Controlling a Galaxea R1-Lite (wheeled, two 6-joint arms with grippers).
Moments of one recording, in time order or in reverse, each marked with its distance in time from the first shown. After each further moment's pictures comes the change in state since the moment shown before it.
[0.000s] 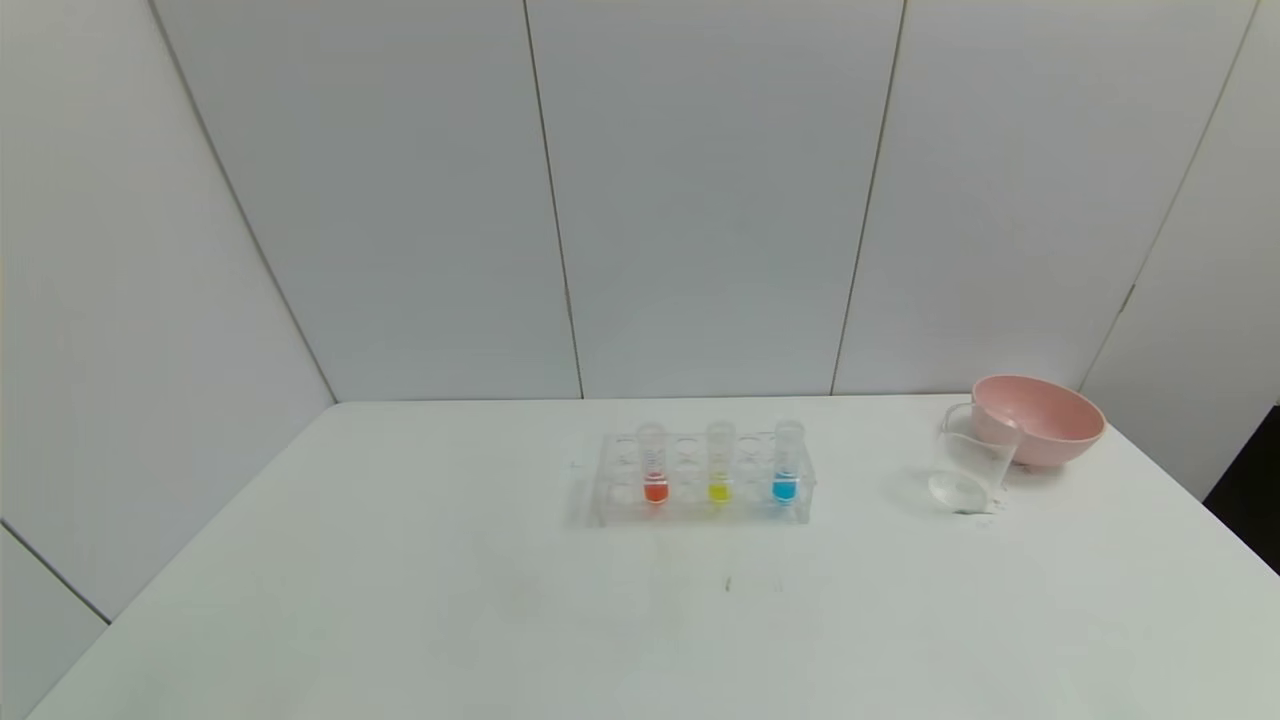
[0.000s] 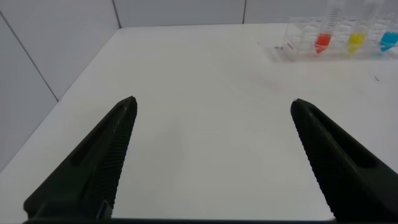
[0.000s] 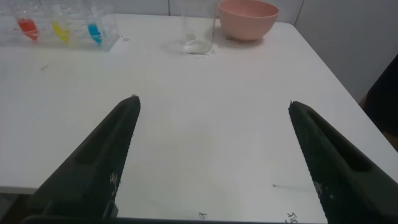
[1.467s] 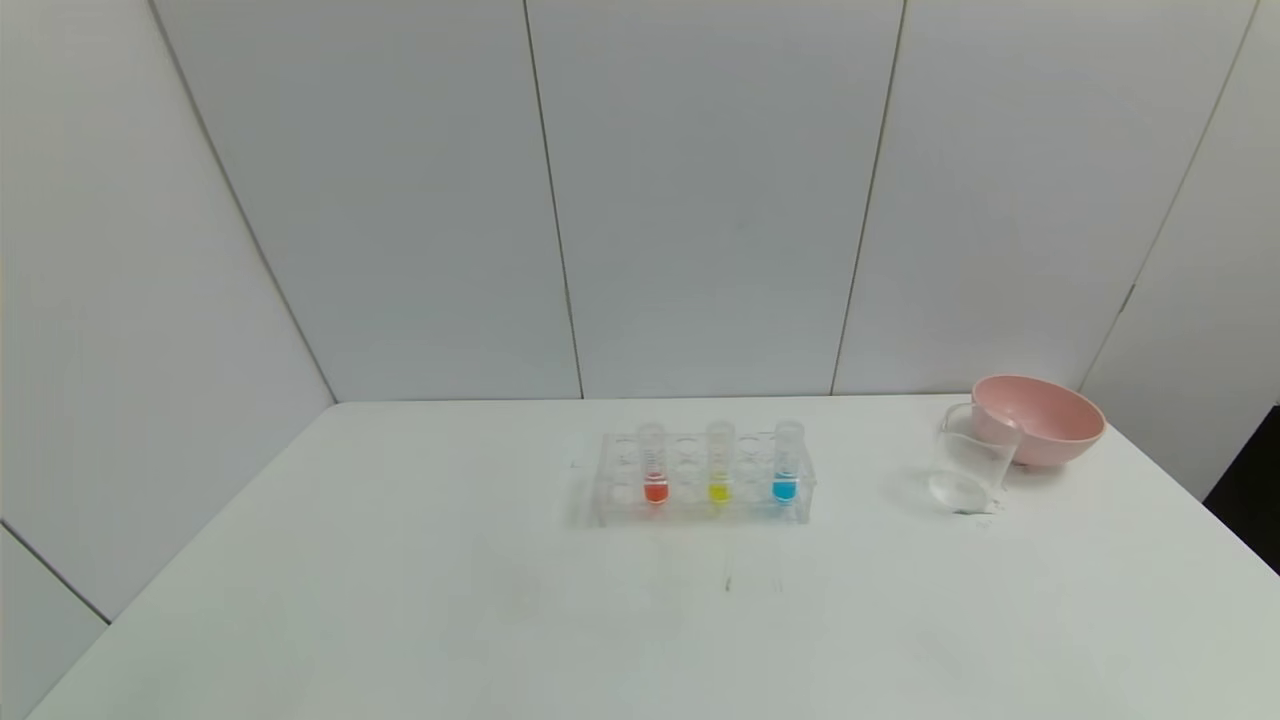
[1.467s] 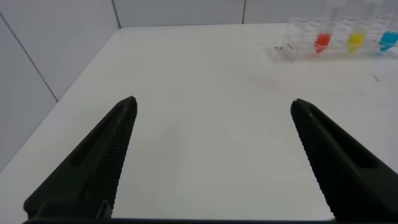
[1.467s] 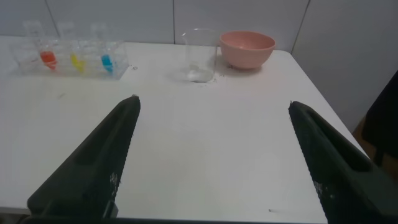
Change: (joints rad) left arm 0.000 0.000 0.000 0.000 0.000 0.000; right arm 0.001 0.049 -0.107 -0.014 0.020 0.008
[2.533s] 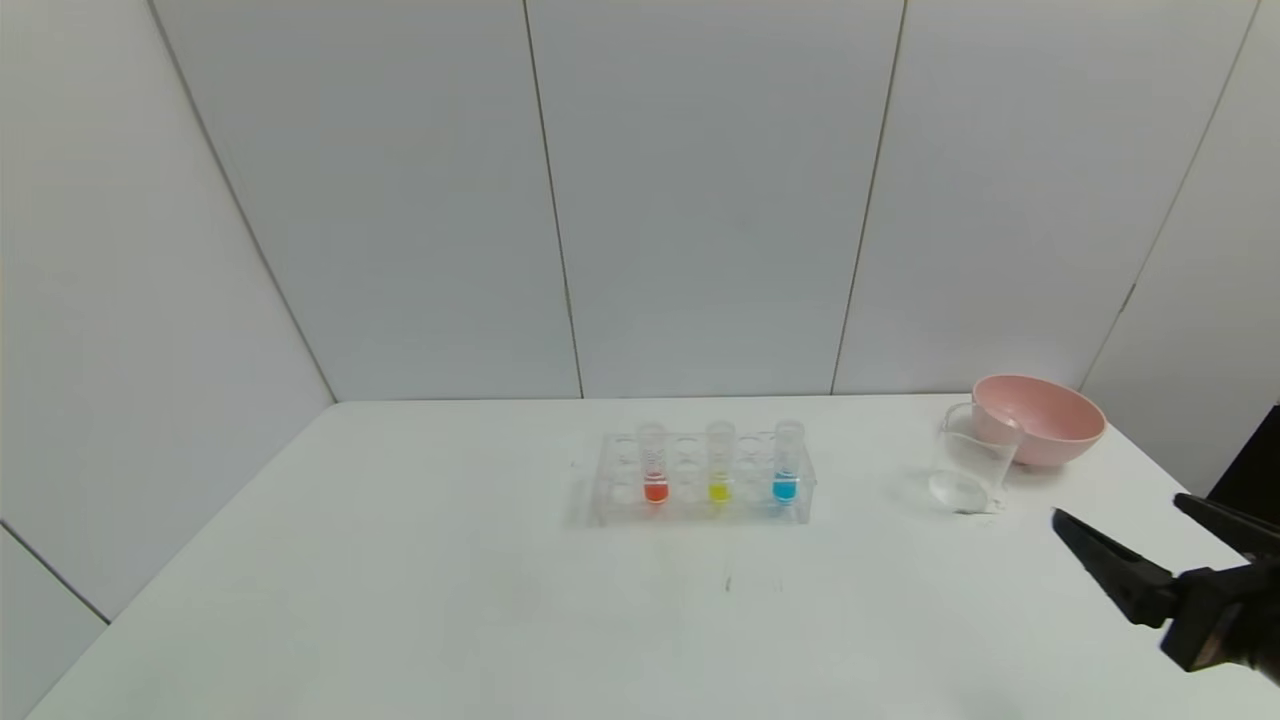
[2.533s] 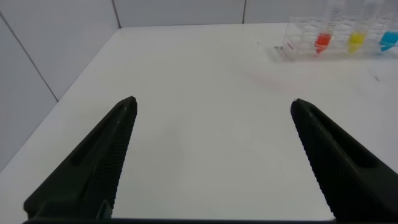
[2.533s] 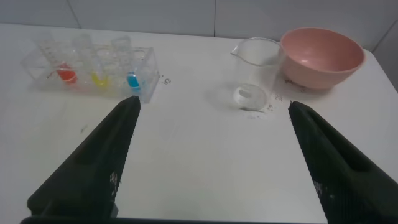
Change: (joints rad) left arm 0.000 0.000 0.000 0.000 0.000 0.000; right arm 0.395 1.105 -0.120 -0.784 -0.276 0.084
